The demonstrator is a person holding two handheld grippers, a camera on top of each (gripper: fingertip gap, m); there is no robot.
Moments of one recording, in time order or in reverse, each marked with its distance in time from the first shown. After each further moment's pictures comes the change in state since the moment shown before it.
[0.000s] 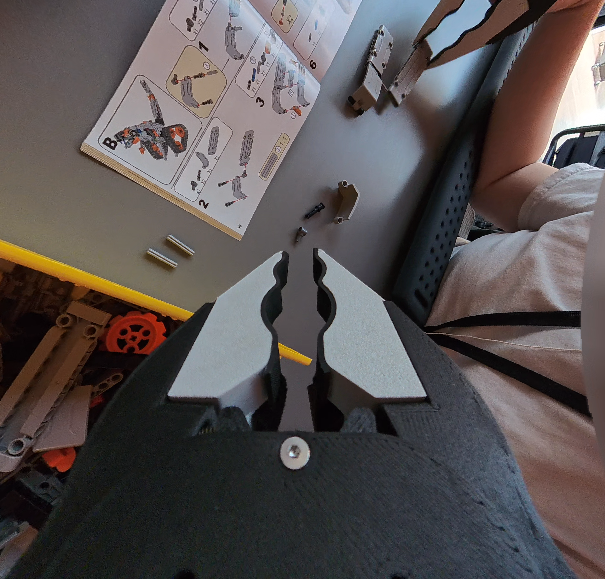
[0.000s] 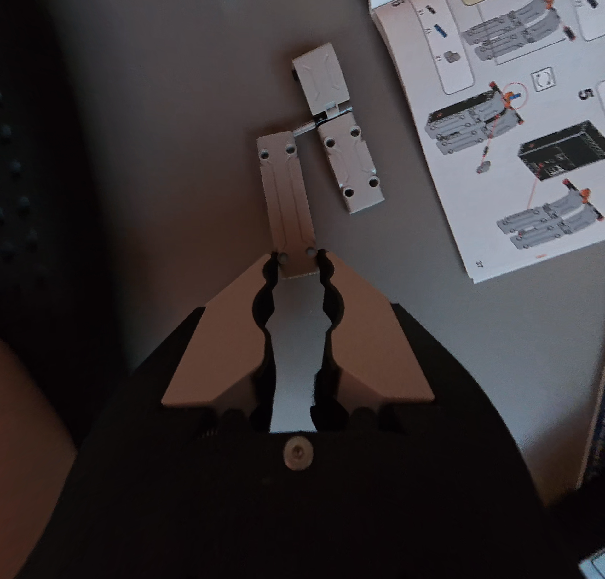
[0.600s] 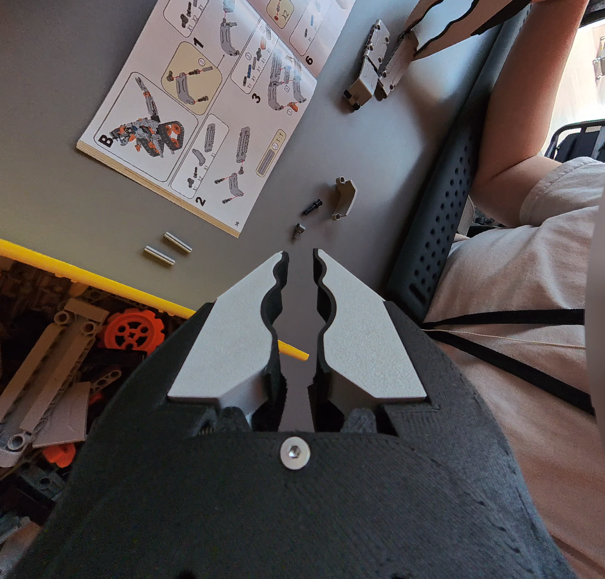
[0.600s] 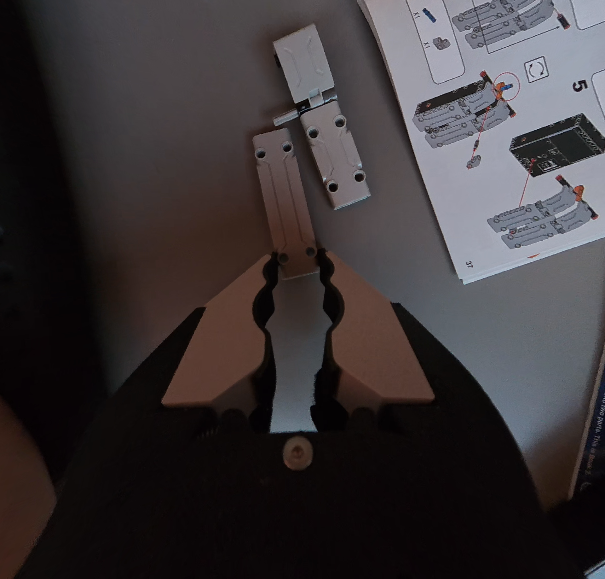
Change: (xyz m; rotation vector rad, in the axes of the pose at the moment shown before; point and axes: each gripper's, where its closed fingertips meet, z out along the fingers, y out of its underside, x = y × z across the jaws) left arm 0.002 0.002 -0.002 -0.006 0.002 0.008; right arm 0.011 0.005 0.009 -0.009 0.017 -0.014
